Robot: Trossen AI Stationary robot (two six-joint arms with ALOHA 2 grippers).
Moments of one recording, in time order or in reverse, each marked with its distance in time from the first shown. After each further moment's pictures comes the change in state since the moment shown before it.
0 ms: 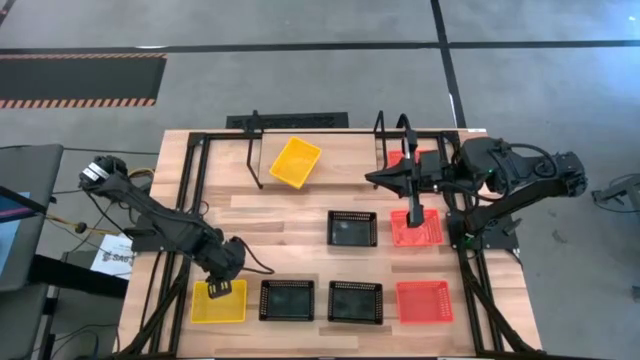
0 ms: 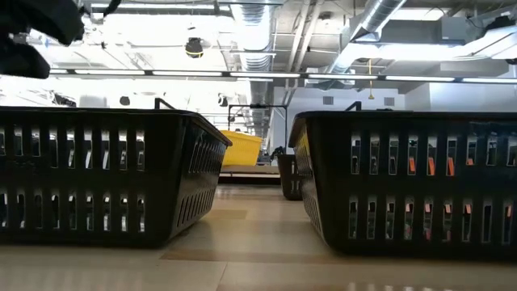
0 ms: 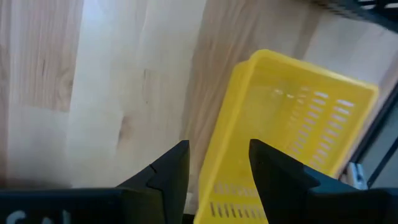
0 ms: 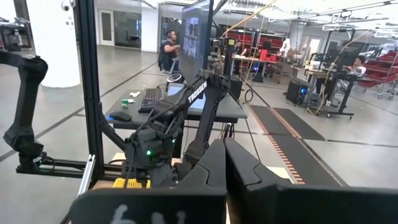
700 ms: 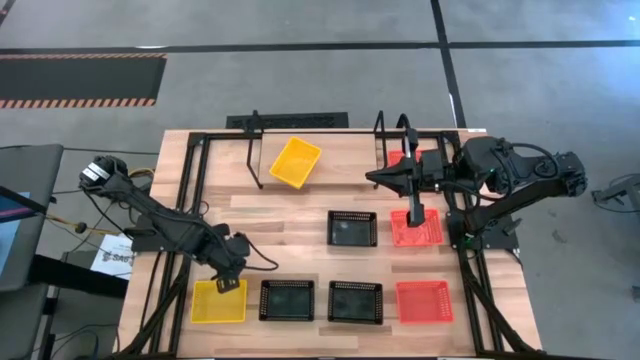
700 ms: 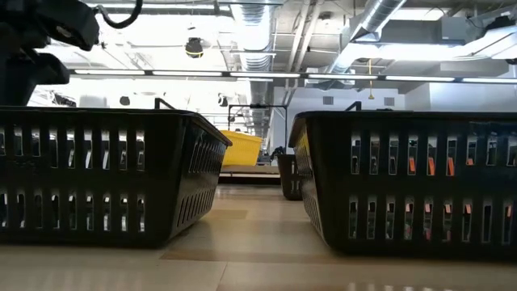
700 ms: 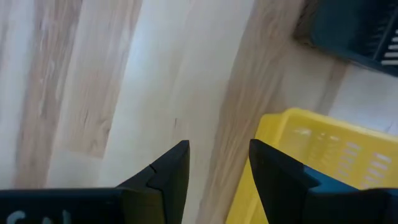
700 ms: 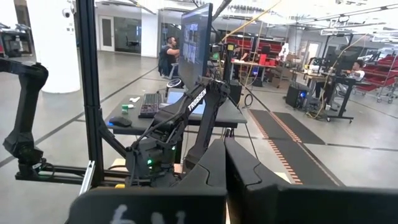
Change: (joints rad) left arm 0.008 0.000 -0.036 0.072 -0.184 0.018; right arm 0.000 0.000 0.000 0.024 0.001 0.000
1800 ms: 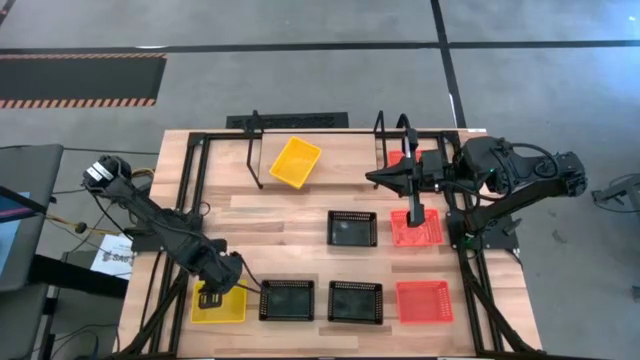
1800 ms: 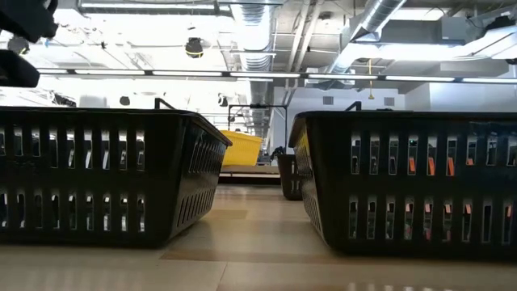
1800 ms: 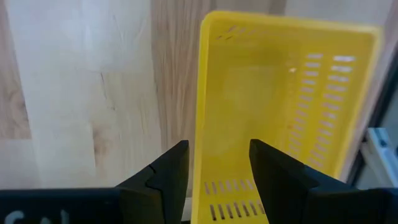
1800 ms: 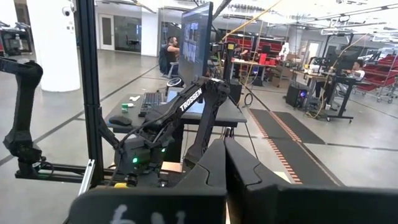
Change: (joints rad) left arm -0.121 0.055 0.000 0.020 0.192 0.090; right arm 0.000 0.000 0.000 -0.004 0.000 -0.003
